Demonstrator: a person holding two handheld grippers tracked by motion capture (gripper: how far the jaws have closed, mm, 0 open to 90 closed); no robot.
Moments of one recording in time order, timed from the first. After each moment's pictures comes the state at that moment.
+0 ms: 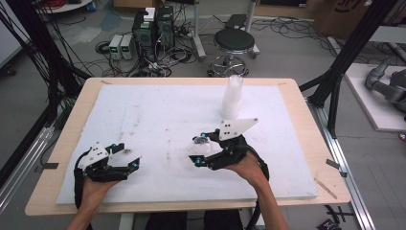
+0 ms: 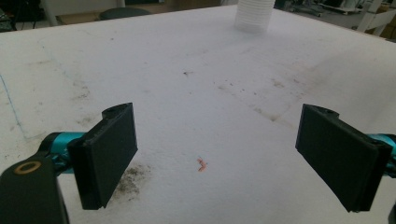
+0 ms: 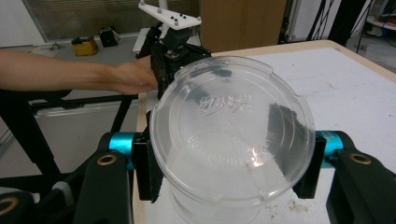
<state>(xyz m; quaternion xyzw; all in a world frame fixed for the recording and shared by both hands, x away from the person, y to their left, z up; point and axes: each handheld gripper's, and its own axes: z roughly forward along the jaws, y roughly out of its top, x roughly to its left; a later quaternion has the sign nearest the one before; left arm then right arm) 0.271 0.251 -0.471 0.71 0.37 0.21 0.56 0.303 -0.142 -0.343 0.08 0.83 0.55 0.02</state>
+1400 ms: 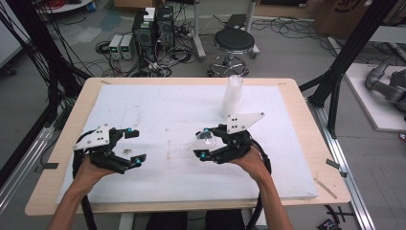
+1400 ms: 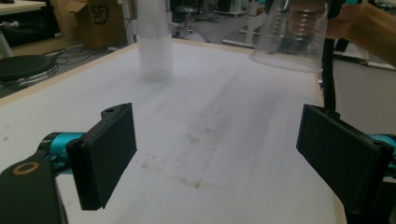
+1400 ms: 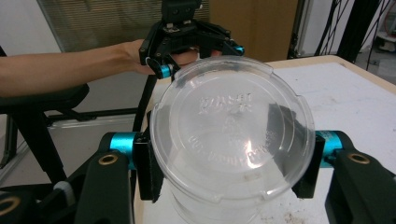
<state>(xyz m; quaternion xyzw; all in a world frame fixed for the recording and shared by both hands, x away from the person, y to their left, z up) 0.296 0.226 -0.398 0.75 0.17 0.11 0.62 0.318 -0.155 -0.341 0.07 0.81 0.58 0.00</state>
